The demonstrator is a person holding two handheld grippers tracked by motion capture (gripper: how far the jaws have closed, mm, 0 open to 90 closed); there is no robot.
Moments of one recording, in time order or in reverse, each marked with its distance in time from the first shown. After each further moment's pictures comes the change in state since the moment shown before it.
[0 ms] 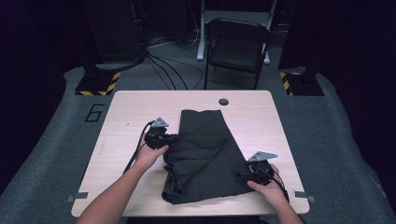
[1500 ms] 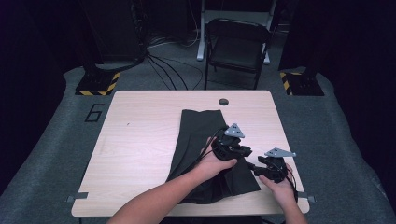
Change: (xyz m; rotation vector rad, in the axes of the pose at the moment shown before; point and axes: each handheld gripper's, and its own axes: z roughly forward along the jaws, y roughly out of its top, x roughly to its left) left arm -0.206 0.104 0.053 0.003 -0.352 0.196; right arm -0.027 -0.003 -0.032 -0.106 -0.082 0.128
